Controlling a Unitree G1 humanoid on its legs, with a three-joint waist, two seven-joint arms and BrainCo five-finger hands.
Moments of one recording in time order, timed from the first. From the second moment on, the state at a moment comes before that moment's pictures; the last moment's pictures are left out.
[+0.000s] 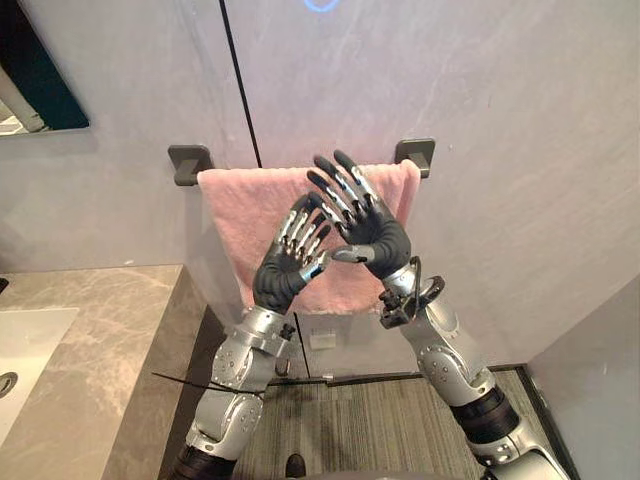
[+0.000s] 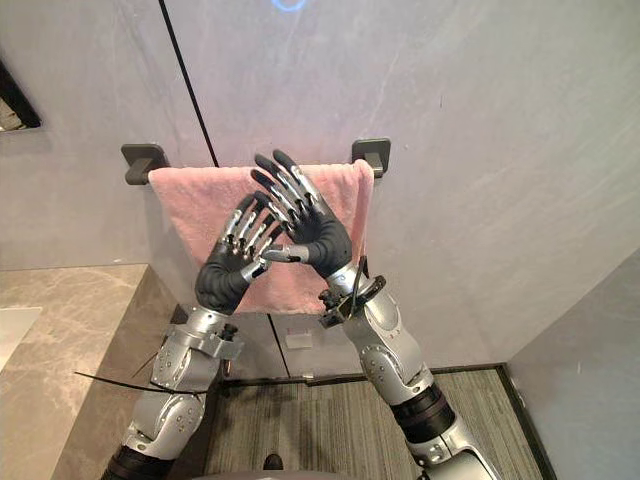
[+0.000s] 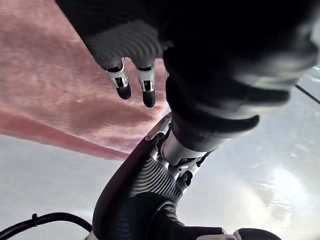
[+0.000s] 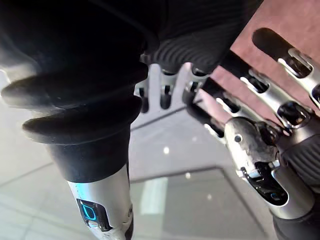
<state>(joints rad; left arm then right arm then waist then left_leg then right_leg) 0.03 0.21 -0.30 -0.26 -0.56 -0.18 -0.15 -0.27 -0.17 0.40 -0.18 0.70 -0.10 0.24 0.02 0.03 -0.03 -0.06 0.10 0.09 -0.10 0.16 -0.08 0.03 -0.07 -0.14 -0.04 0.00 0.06</state>
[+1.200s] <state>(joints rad) 0.00 0.16 0.05 -0.02 -0.49 -0.15 -0.04 -0.19 -0.08 0.26 -0.06 0.65 -0.04 0.24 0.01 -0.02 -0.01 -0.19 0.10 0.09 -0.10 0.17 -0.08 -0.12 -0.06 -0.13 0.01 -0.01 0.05</state>
